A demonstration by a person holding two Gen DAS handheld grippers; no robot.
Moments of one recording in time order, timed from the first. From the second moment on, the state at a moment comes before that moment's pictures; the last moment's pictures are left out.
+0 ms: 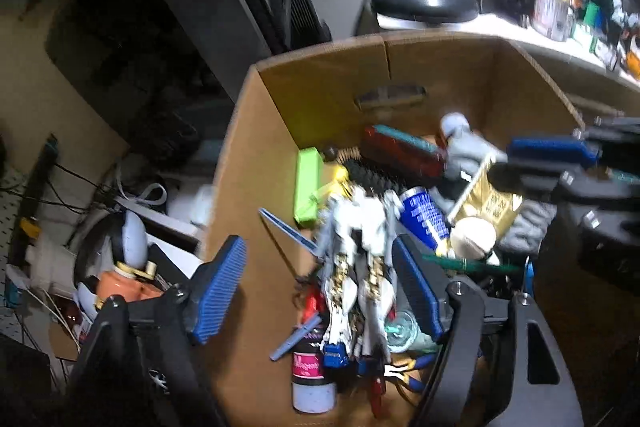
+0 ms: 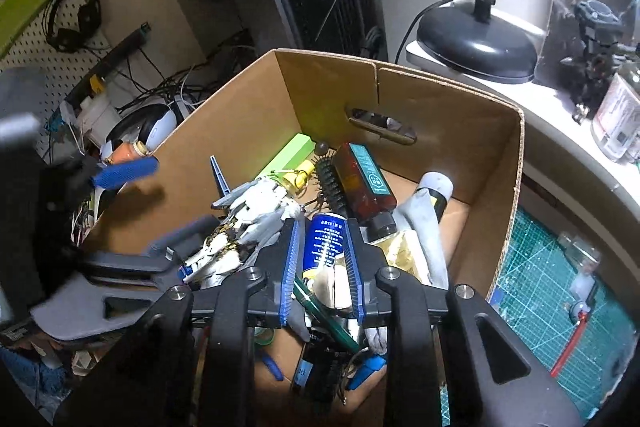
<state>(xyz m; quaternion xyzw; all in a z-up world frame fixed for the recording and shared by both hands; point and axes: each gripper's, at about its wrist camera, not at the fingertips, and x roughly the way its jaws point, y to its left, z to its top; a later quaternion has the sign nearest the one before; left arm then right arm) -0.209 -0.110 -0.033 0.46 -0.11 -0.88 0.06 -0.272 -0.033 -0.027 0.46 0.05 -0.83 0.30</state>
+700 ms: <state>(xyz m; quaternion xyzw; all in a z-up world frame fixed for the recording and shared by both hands) -0.163 -0.113 0.008 0.38 -0.09 -0.92 0.07 -0.225 0.018 0.016 0.39 0.04 -0.86 0.31</state>
